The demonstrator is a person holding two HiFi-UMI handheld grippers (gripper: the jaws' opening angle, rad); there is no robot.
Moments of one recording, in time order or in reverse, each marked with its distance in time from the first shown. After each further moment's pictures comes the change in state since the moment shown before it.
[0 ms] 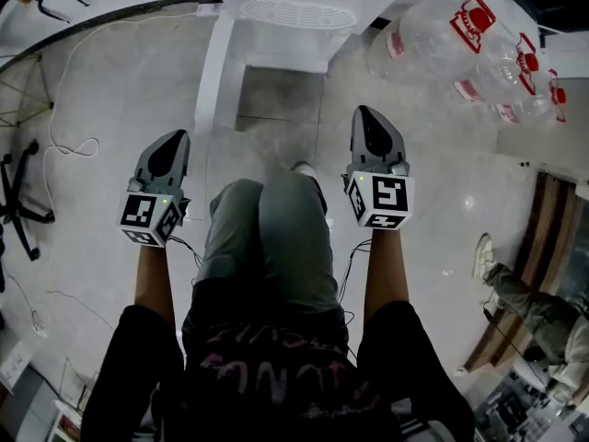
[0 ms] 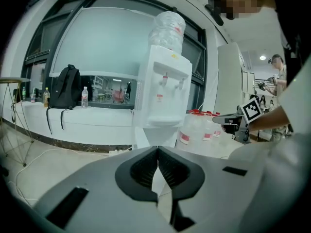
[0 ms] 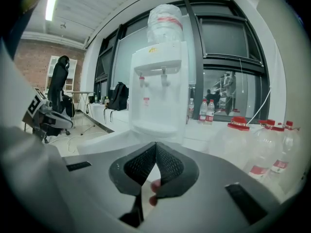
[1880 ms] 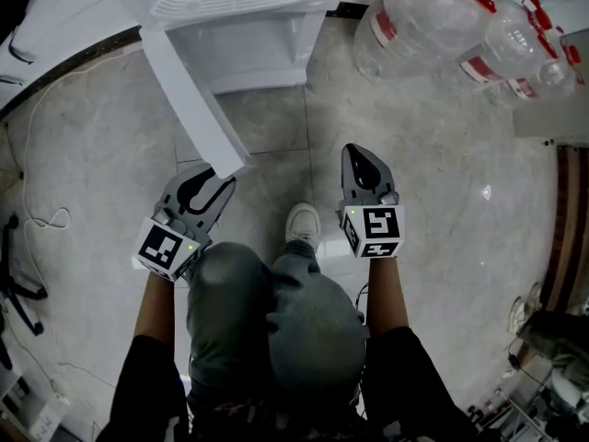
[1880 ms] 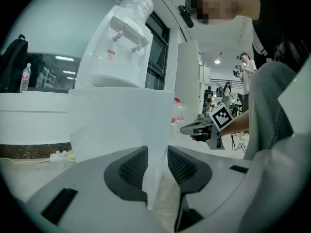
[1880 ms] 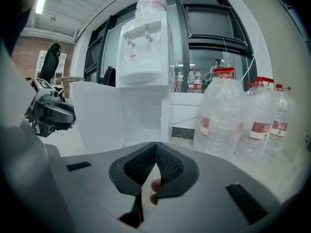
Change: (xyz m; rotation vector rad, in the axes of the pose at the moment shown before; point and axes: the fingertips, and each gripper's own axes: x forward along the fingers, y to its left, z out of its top) left arm 0.155 -0.101 -0.133 0.200 -0.055 -0.482; right arm 0.059 -0.032 -0.227 0.079 0.090 -0.079
